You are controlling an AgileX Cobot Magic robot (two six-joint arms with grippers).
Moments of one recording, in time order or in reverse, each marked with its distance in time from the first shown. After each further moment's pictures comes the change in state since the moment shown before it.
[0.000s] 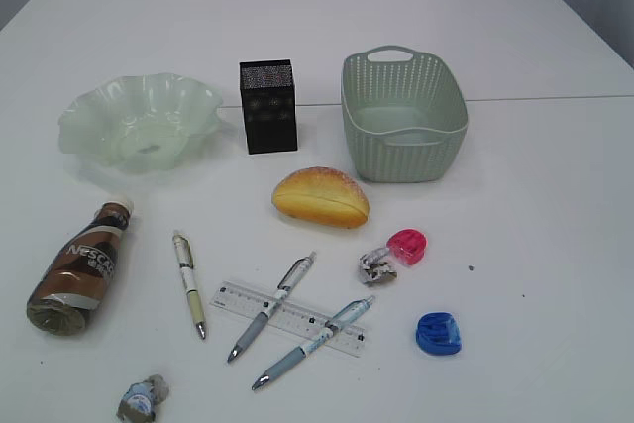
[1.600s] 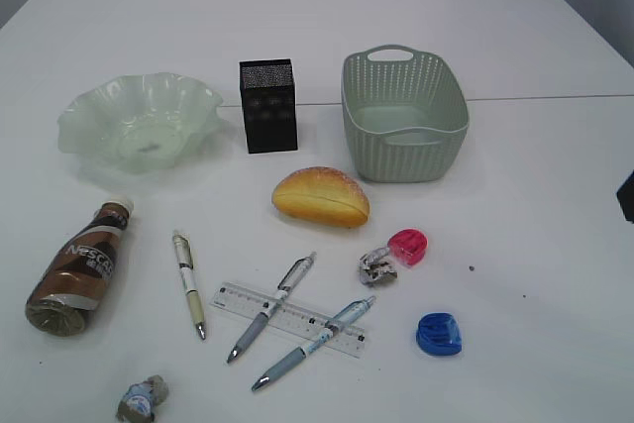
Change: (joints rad) left arm -0.167 1.194 -0.815 0.075 -0.008 0.159; right arm 0.000 1.173 -0.550 0.255 0.083 -0.022
